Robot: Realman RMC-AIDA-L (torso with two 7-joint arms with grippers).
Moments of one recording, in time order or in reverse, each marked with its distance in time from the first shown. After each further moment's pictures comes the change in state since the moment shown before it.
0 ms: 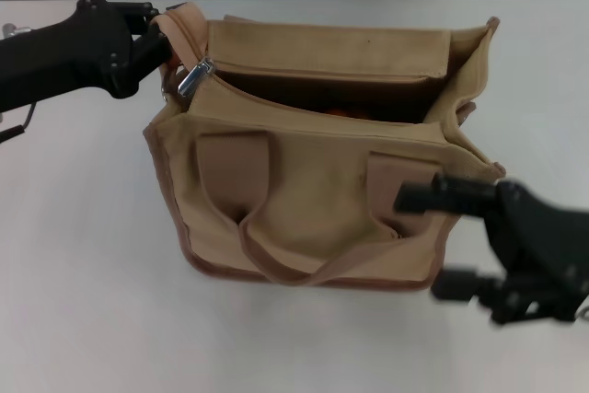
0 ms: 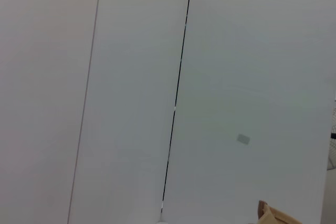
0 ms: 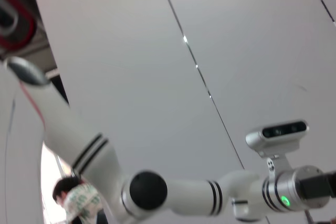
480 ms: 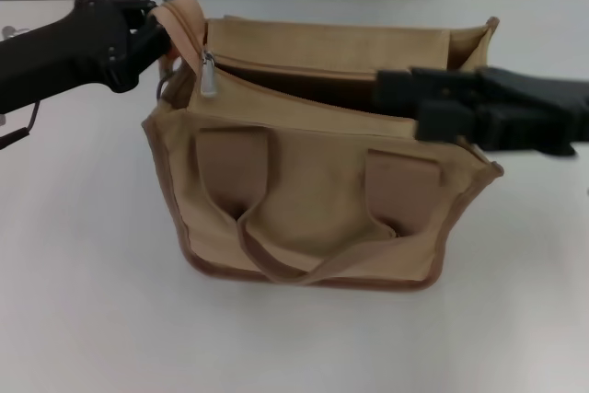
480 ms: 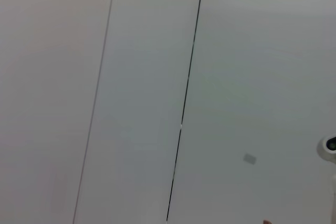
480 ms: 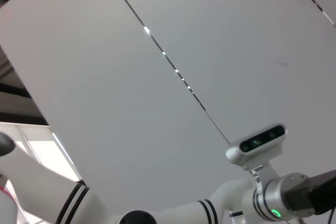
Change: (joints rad) left arm 0.015 -0.023 -0.024 -0.007 -0.036 0.004 -0.005; right arm 0.161 -0.021 0.008 -0.189 0.100 0.067 0.570
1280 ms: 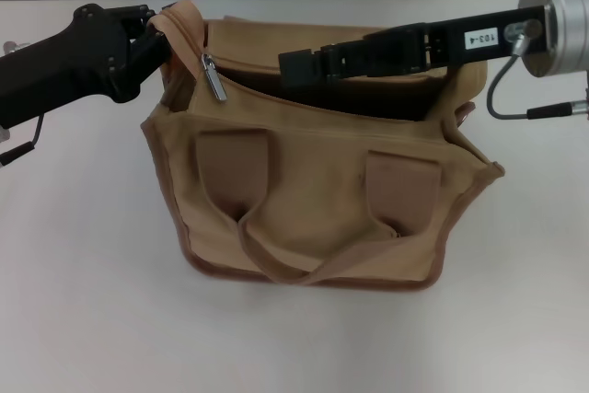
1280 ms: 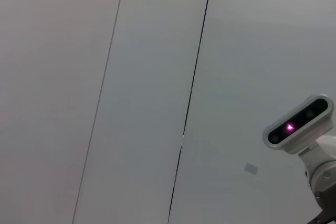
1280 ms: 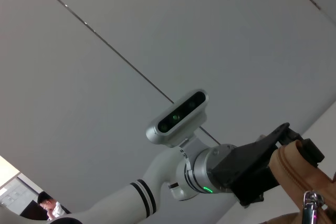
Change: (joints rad) left arm 0.028 -0.023 -0.001 -0.003 -0.020 0.006 0.009; right arm 0.172 -0.028 -0.207 -0.060 -0.029 0.269 0.347
